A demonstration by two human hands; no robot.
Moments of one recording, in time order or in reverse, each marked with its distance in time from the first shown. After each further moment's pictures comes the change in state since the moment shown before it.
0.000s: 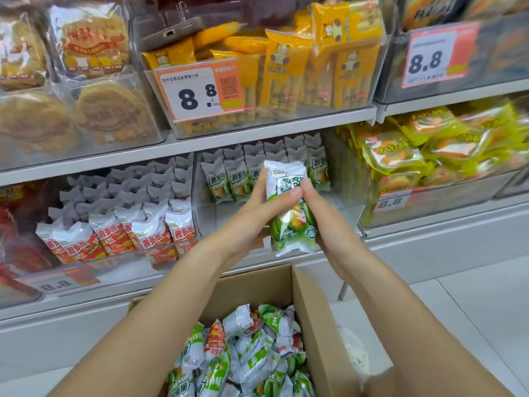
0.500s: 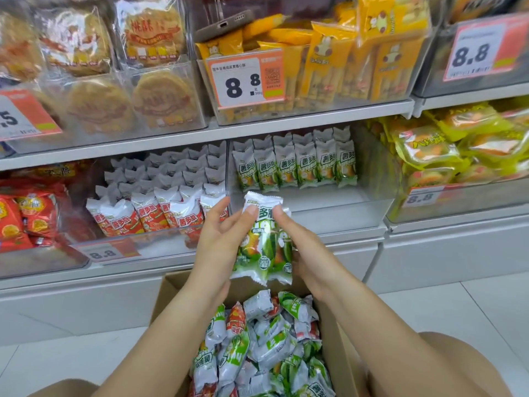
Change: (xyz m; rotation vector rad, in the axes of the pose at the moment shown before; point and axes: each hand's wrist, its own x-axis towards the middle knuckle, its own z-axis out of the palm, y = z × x) left_hand -0.104 -0.005 -0.013 -0.074 0.633 0.097; right_hand -0.024 0.029 0.071 0.193 -0.181 0.263
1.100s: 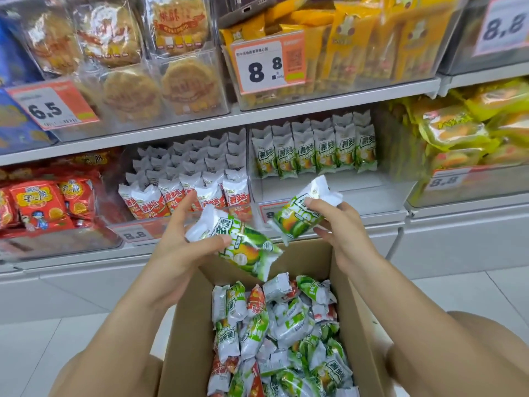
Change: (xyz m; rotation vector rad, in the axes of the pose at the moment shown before) left_hand -0.031 0.015 -0.092 0.067 -0.088 -0.015; right_hand 0.001 0.001 -0.011 0.154 0.346 -0.145
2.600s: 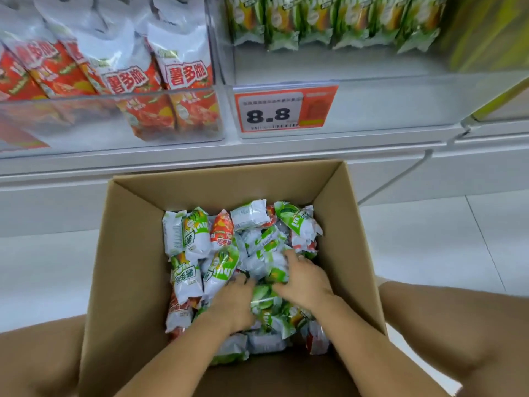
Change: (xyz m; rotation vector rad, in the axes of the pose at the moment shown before) left_hand -0.002 -0.331 0.036 1.319 -0.832 -0.420; right_hand 0.027 0.281 -0.074 -1.527 -0.396 0.168
